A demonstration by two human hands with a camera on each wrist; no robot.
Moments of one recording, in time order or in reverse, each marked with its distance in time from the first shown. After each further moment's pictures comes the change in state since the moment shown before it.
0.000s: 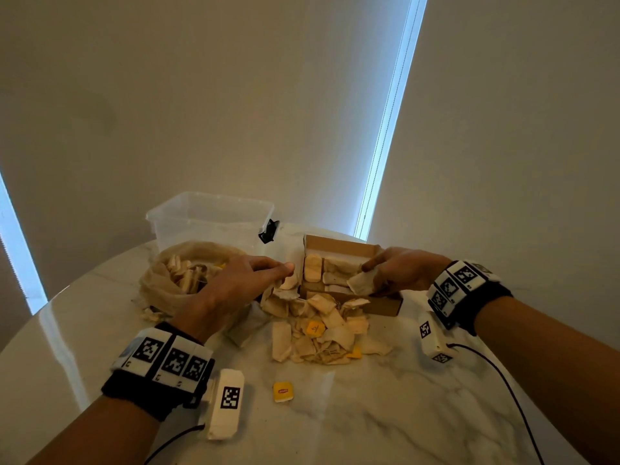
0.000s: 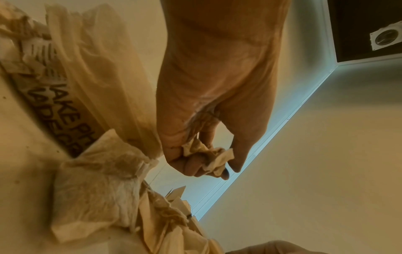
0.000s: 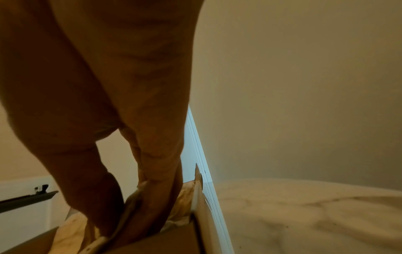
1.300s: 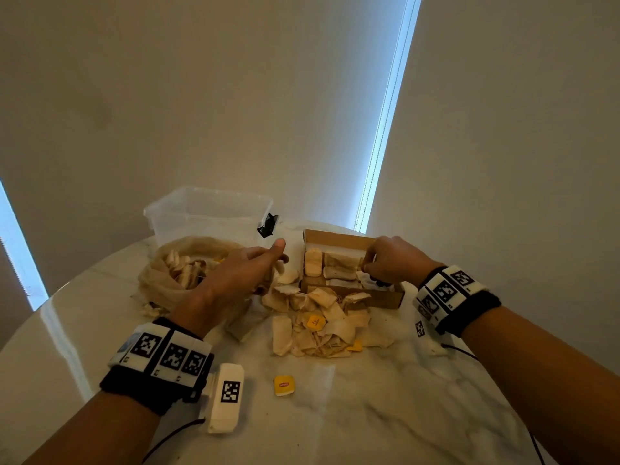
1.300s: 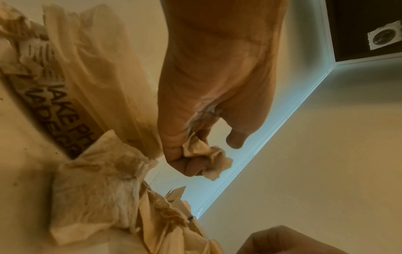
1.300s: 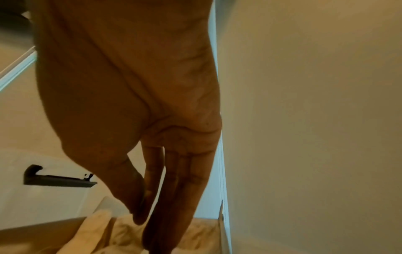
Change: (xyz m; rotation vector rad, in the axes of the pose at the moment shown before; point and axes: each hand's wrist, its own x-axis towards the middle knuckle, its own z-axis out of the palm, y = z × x) left_hand -0.007 0.014 0.002 -0.092 -0.012 -0.090; right_hand 0.011 0.002 0.018 -0.652 0.410 -0.252
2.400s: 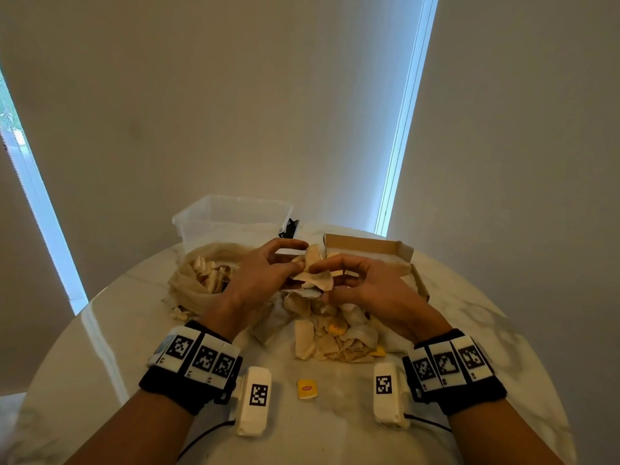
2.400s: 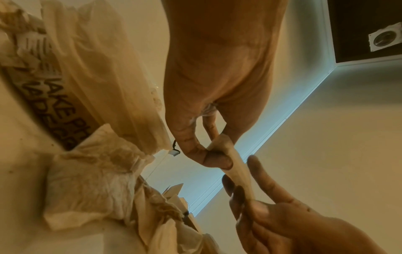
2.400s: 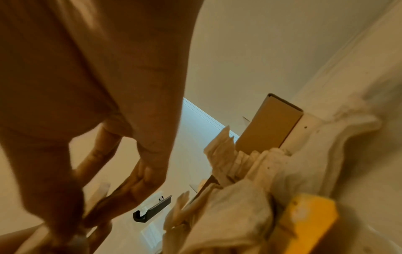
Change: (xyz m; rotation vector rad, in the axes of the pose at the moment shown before) left_hand -0.007 0.004 0.000 -0.159 0.025 0.116; right_hand -0.086 -0.078 0.019 1.126 -0.153 -0.329
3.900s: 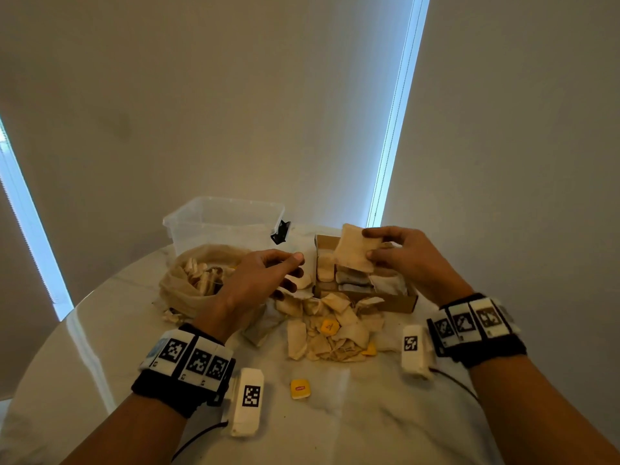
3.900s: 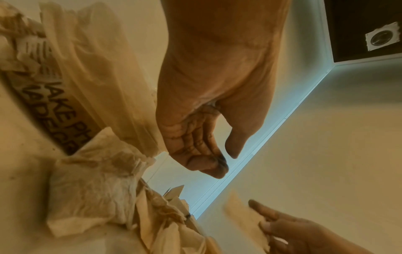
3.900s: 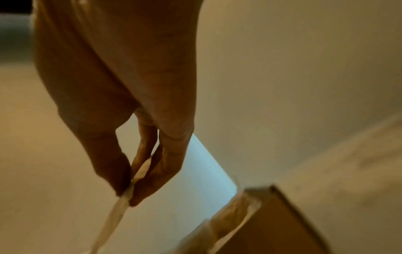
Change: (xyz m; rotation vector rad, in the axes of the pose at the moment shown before) left_hand 0.002 -0.002 -0.002 0.096 -0.026 0.011; right_hand 0.018 -0.007 -0.073 -0.148 0.368 0.092
